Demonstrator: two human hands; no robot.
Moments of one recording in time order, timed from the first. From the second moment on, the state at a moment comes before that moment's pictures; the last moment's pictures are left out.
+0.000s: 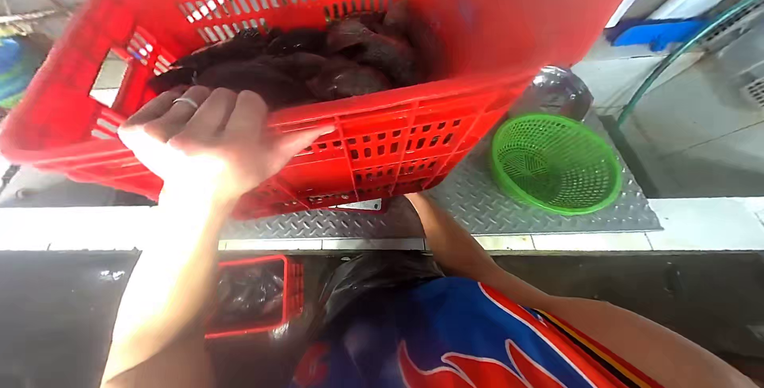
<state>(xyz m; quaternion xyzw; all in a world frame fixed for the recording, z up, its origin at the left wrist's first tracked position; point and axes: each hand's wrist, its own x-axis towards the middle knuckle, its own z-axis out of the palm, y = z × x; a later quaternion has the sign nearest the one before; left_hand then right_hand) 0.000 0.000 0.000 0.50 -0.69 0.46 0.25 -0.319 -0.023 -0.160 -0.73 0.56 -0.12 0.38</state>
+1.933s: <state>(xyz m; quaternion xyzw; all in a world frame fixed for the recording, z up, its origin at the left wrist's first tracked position) 0.162 -0.039 -0.274 0.60 -0.14 -0.22 0.76 -0.337 -0.109 -0.002 -0.68 0.50 -0.53 -0.10</state>
